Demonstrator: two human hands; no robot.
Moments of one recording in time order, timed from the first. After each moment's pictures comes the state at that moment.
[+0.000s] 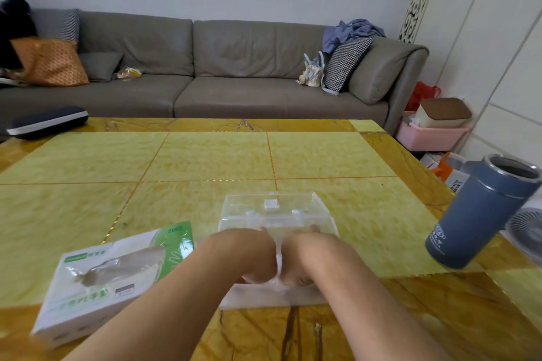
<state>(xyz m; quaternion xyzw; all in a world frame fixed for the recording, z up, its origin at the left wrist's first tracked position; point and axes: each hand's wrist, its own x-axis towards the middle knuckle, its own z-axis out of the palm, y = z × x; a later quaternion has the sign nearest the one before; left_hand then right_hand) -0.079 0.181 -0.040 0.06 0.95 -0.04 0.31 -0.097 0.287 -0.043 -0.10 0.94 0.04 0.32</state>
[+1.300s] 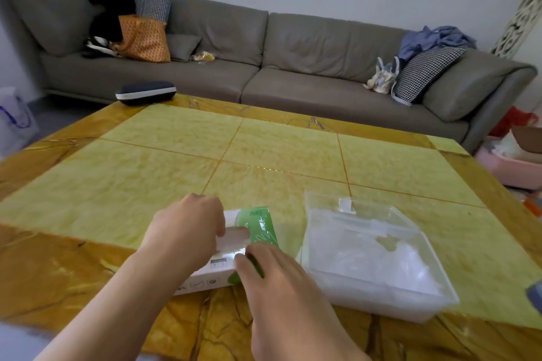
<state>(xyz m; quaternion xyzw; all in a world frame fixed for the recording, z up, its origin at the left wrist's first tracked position) 0.001 -0.007 -0.043 -0.16 0.98 0.07 -0.01 0.006 0.177 -0.079 -0.44 0.90 -0.07 0.02</state>
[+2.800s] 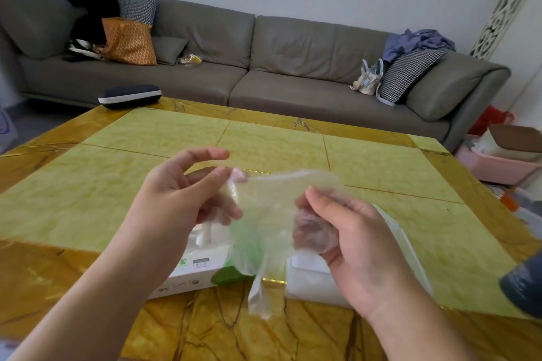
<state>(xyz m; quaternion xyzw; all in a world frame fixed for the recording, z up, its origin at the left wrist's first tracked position) 0.017 0.025 0.002 -0.08 0.63 0.75 -0.18 -0.034 0.232 -0.004 -0.06 0.58 -0.79 0.17</state>
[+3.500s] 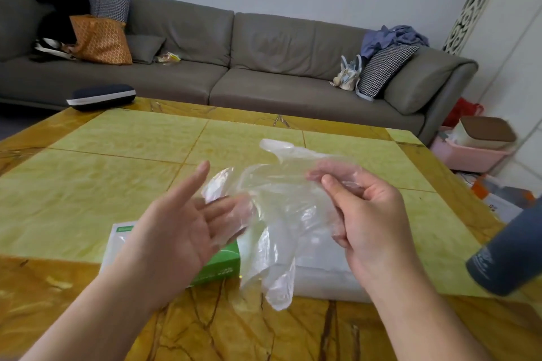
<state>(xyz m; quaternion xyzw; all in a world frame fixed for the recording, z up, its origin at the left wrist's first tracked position) 0.008 0.053 -0.018 -0.13 0.42 0.90 0.05 -0.056 0.272 -0.007 -0.08 0.65 -0.75 -0.04</state>
